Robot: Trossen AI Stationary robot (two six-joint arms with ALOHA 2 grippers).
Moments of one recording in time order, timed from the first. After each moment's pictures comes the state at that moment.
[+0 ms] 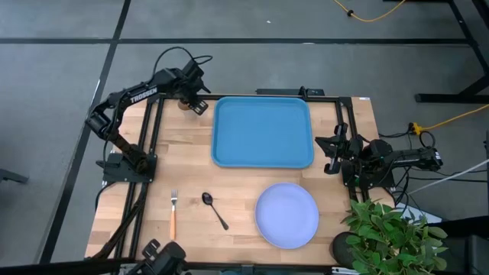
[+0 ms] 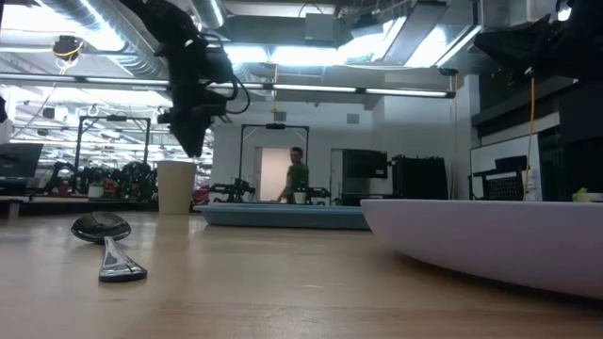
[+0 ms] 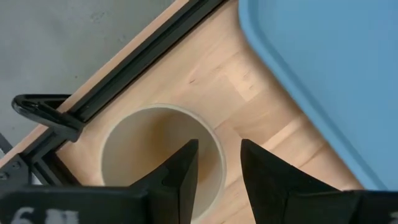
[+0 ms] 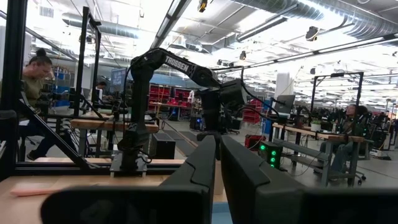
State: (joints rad) left arm 0.86 1.56 1.23 -0.88 -0.07 -0.02; right arm 0.10 0.04 0.01 0.39 0.35 -0.22
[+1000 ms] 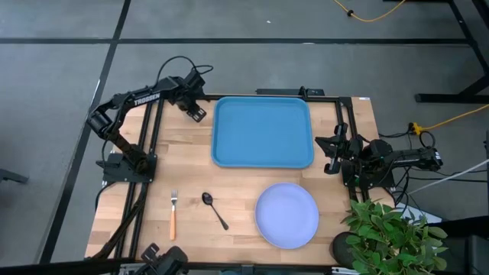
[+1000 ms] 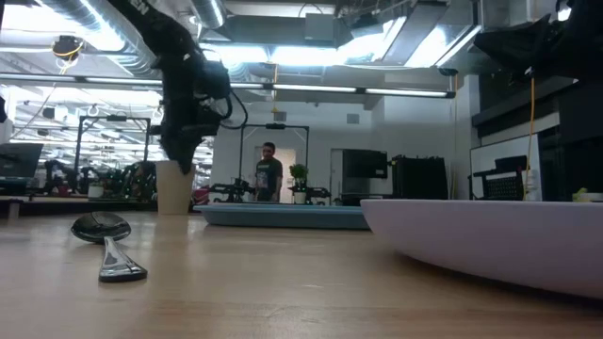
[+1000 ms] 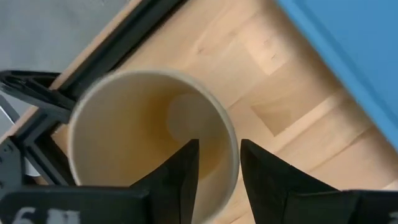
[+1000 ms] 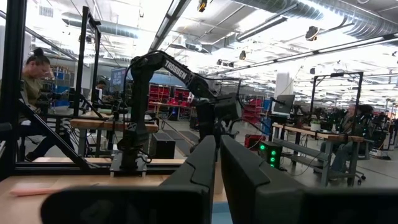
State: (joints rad) left arm 0.85 1.56 1.09 -0.81 -0.14 -0.02; right arm 0.10 0.04 0.01 0.39 0.35 -0.22
